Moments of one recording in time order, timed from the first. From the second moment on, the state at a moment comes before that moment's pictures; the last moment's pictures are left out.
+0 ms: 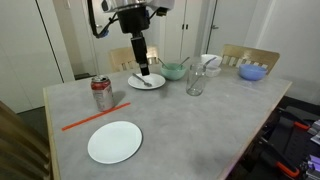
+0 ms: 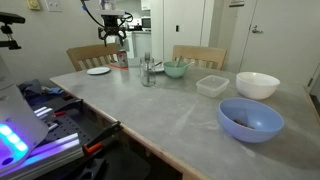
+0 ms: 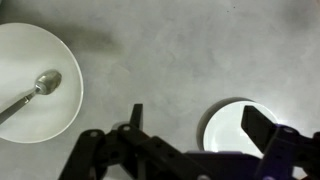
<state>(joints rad) 0.30 0.45 0.28 -1.79 -0.23 2.02 -0.33</state>
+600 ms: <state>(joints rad) 0.30 0.46 0.28 -1.78 -0.23 2.08 -0.35</state>
